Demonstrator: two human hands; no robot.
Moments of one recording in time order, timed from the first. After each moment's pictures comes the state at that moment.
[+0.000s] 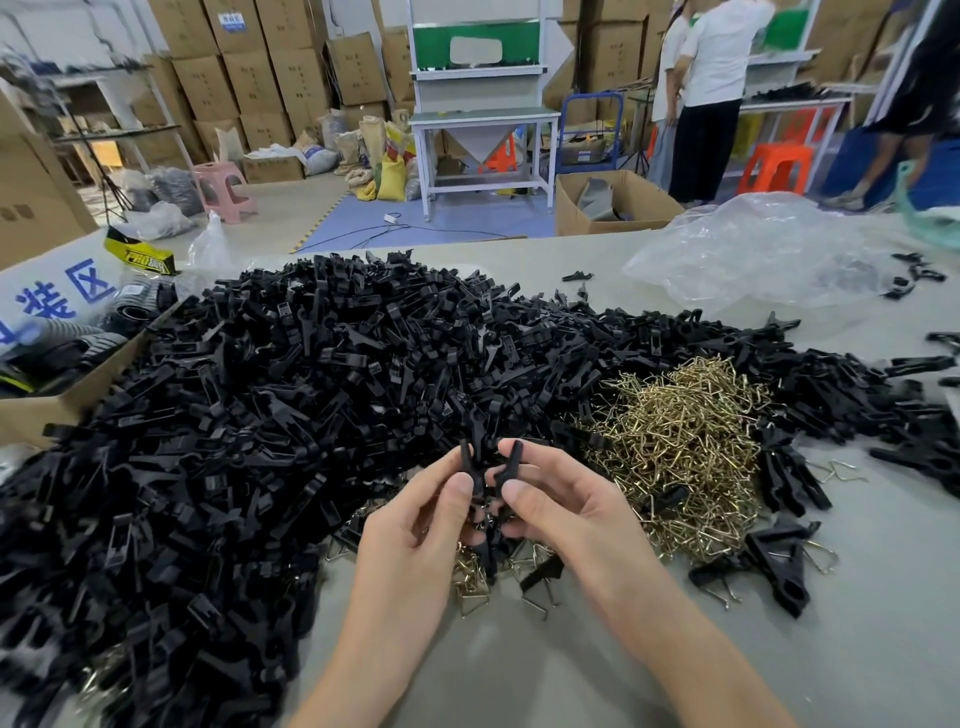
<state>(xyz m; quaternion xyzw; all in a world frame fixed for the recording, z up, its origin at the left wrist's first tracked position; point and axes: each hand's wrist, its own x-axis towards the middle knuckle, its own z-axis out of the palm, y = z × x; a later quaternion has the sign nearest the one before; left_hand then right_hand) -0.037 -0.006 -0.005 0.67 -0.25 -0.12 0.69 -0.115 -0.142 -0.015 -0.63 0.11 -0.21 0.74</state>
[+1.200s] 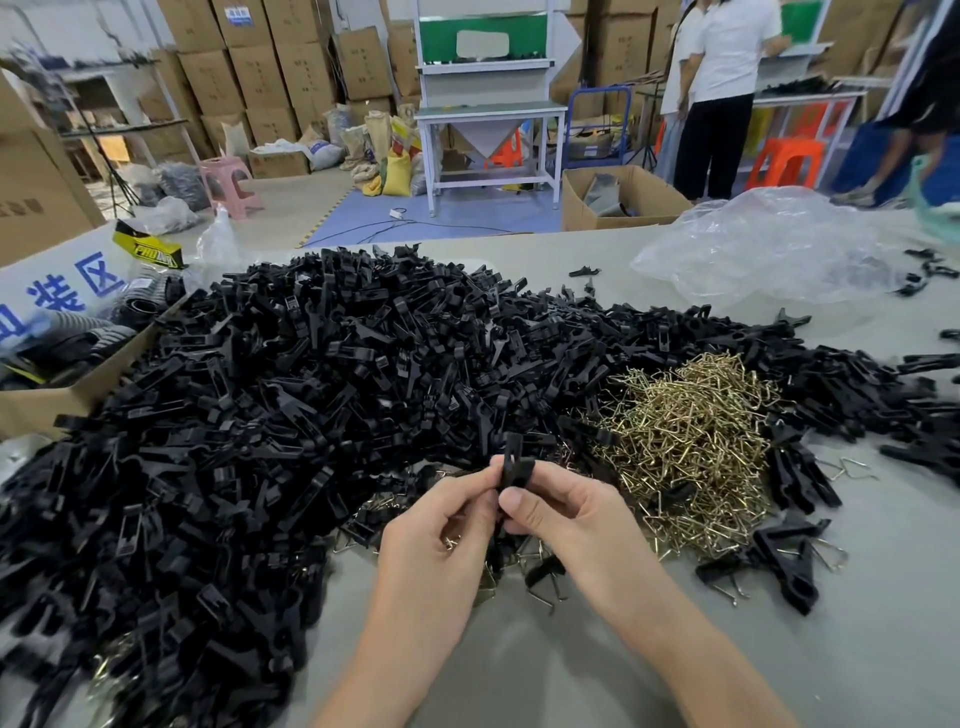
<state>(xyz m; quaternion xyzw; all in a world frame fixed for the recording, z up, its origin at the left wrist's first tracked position) -0.043 -0.007 -0.013 0.73 -0.32 -0.06 0.61 -0.115 -0.136 -0.014 -0.65 0.11 -0.19 0.73</state>
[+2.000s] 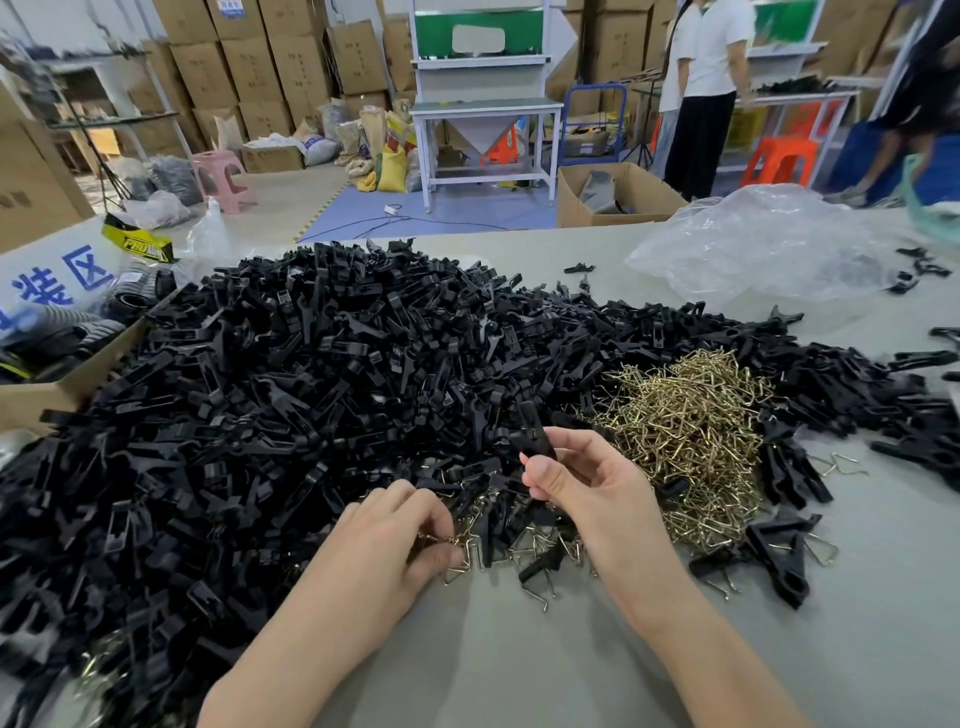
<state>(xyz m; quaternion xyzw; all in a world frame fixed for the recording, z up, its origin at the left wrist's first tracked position) 0.001 0.028 -0.016 0.87 -0.45 -0.05 0.21 -0.117 -0.149 -0.015 -0.60 0.20 -0.26 0.73</state>
